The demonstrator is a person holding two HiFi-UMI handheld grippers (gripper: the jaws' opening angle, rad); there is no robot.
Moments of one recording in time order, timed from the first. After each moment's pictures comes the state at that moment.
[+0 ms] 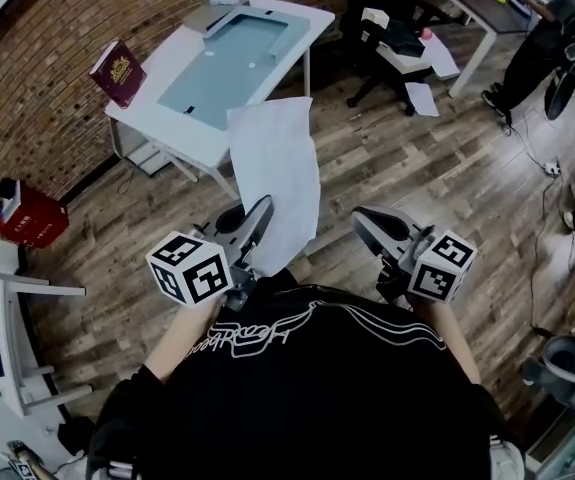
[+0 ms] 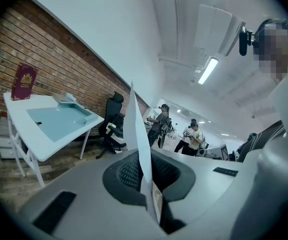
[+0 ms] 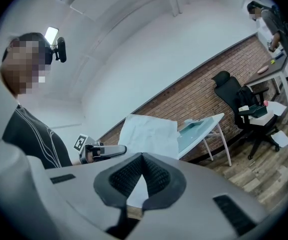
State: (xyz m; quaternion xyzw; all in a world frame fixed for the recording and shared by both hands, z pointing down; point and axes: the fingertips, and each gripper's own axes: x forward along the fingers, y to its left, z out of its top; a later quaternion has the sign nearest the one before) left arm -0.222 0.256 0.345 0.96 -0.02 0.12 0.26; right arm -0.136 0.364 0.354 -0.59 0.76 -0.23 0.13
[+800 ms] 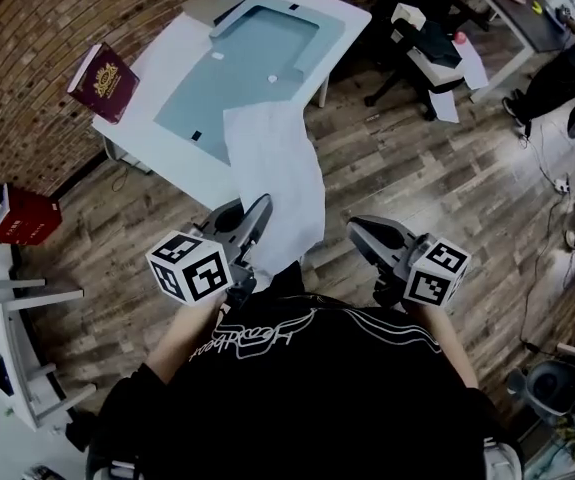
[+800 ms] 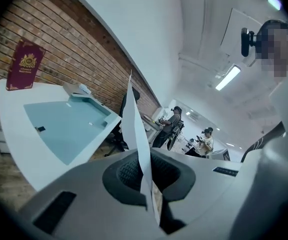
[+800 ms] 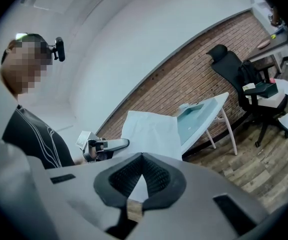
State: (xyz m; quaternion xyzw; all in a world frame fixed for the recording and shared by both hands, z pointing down) left arm -0.150 0.073 0.396 0.93 -0.04 0.14 0.32; right arm -0.073 0.189 0.410 -0.57 0.75 -0.32 0.12
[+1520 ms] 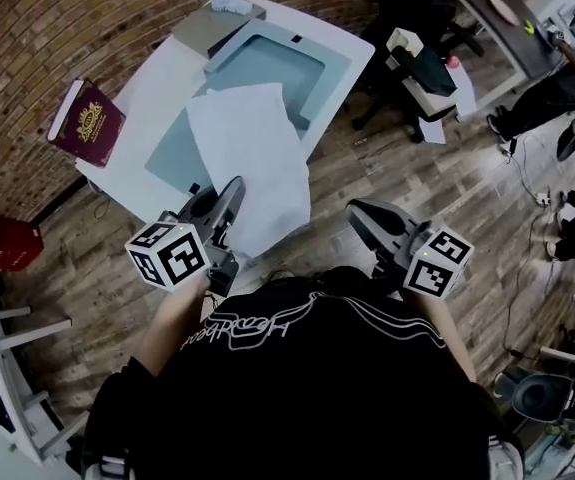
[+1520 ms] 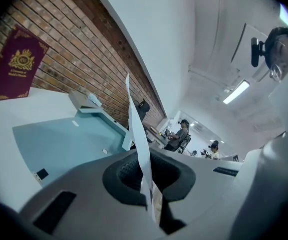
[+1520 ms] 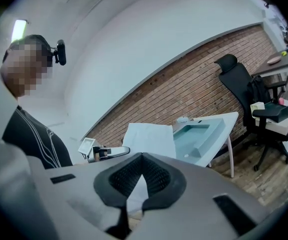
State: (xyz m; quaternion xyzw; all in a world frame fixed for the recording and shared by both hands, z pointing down) left arm -0.104 -0.096 0.397 0.93 -0.07 0.10 0.36; right arm -0.002 0.051 0.375 -0.60 0.74 -0.28 0.10
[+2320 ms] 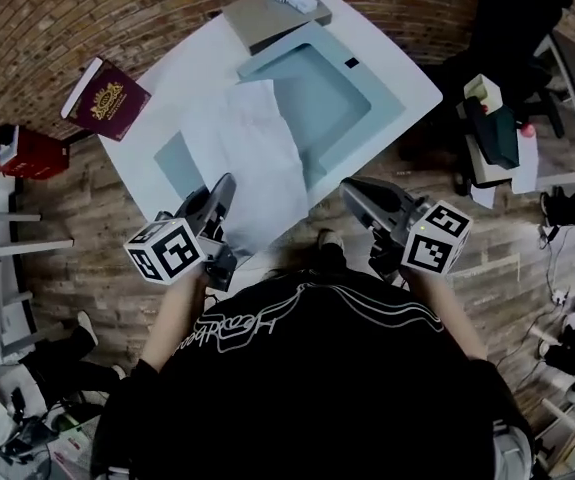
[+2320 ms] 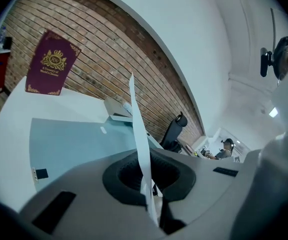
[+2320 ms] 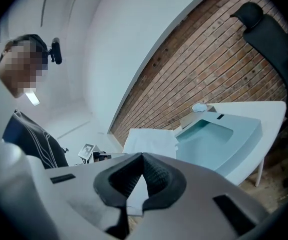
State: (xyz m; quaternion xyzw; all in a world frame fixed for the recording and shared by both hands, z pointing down) left arm -0.055 -0.177 0.432 0.86 -0.31 0.08 0.41; right arm 0.112 -0.093 0.405 -0.42 0.84 -0.34 0.08
